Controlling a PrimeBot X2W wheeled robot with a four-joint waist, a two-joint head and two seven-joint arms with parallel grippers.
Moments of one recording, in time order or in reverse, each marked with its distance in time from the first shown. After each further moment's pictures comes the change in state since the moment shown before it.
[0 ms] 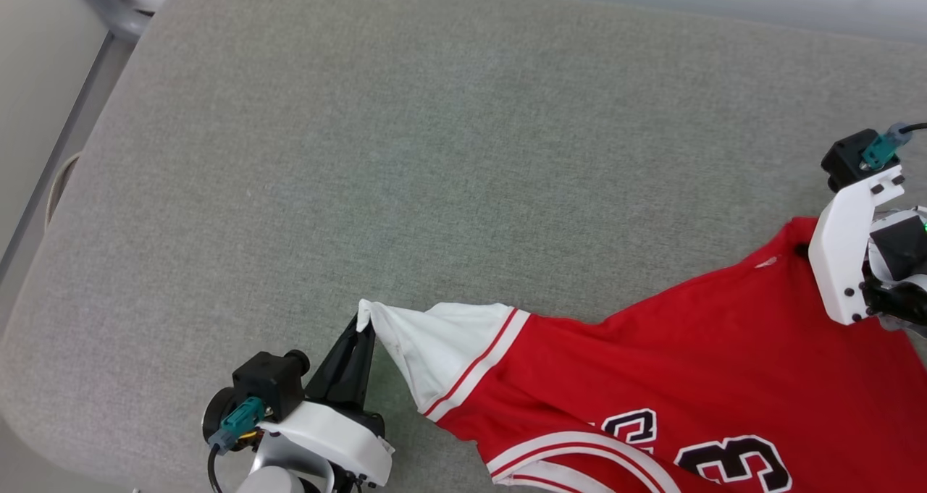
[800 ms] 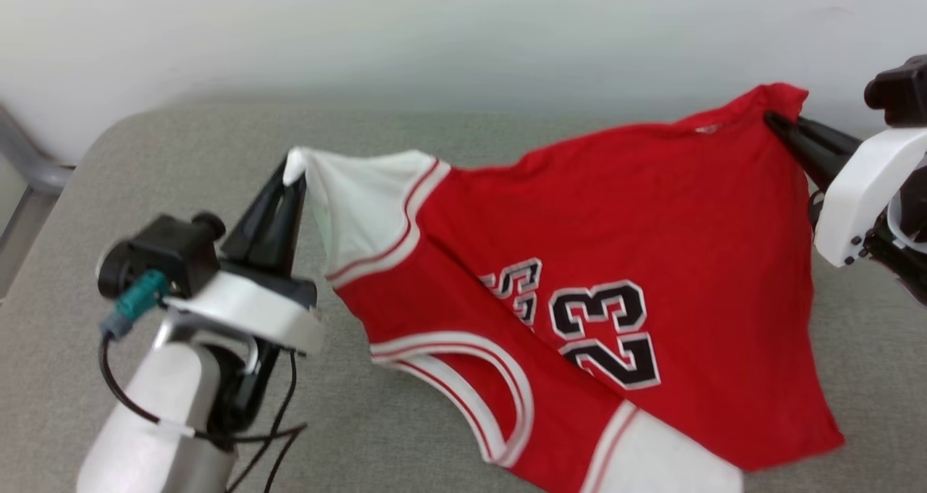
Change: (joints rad) left arm -0.211 0.145 0.077 -0.167 0.013 -0.006 0.105; right arm -0.049 -0.037 0.026 -0.151 0.106 0.000 -0.518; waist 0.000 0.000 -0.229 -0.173
